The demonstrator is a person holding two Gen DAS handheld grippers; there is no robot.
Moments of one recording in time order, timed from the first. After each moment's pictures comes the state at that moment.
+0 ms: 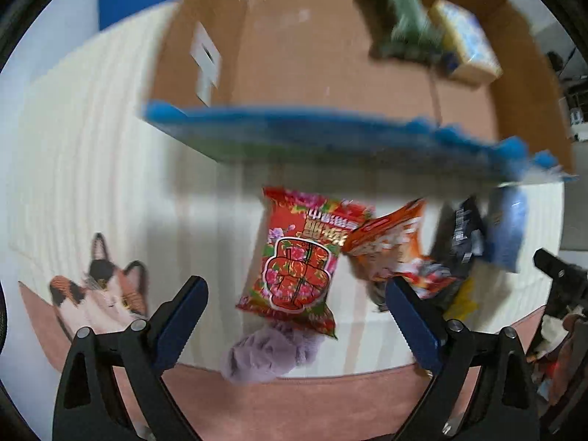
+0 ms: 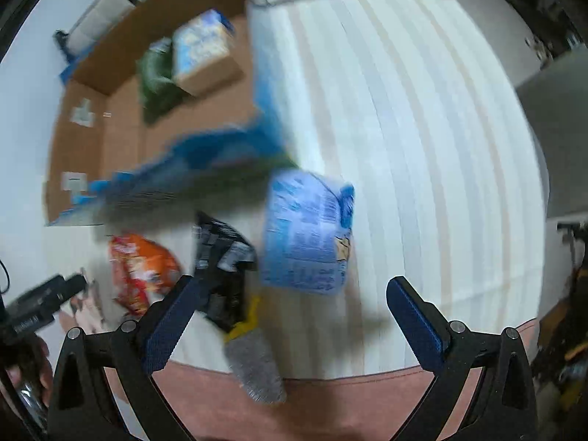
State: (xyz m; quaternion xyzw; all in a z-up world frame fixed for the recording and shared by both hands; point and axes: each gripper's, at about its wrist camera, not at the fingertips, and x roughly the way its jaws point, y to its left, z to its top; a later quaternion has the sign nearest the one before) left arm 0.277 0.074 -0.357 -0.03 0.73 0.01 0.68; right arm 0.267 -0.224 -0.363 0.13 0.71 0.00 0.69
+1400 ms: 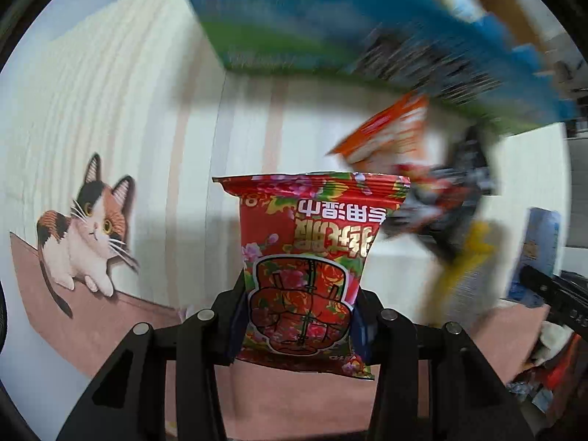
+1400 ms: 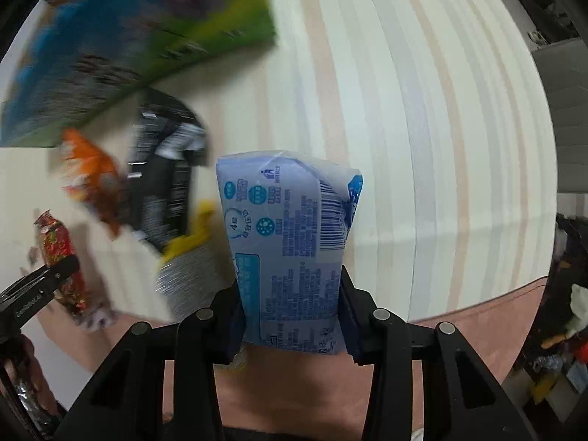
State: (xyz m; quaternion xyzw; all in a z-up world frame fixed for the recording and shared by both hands) left arm 0.183 0.074 -0.331 -0.06 0.72 0.02 0.69; right arm 0.174 -0.197 -0.379 0.08 0.74 0.02 0.66
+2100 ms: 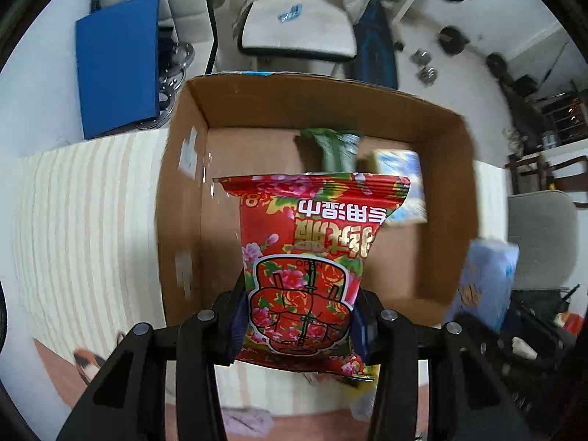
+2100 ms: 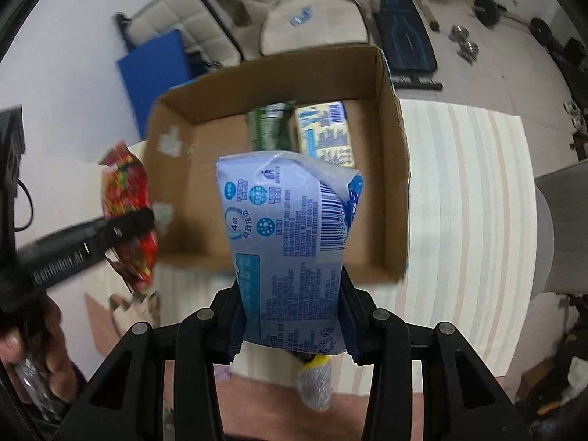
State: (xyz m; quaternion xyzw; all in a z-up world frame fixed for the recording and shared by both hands) left arm 0.432 0.056 -0.250 -0.07 0.70 -0.02 0.72; right arm 0.365 -0.153 -0.249 0.09 0.69 0.08 0.71
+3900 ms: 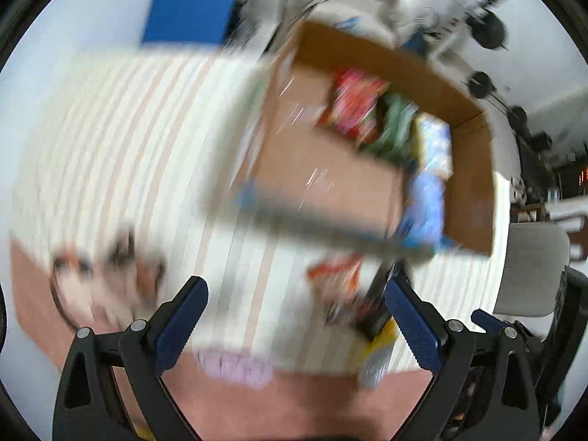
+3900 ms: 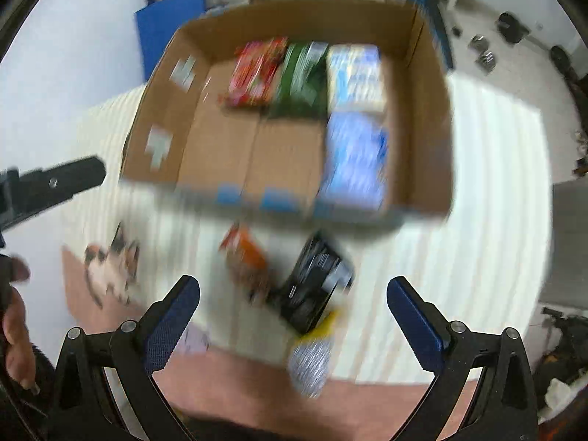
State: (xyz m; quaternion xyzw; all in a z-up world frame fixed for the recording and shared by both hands) left arm 0.247 0.140 -0.258 -0.19 0.67 0.05 0.72; right arm 0.265 -0.121 -0.280 0.03 0.70 0.14 0.70
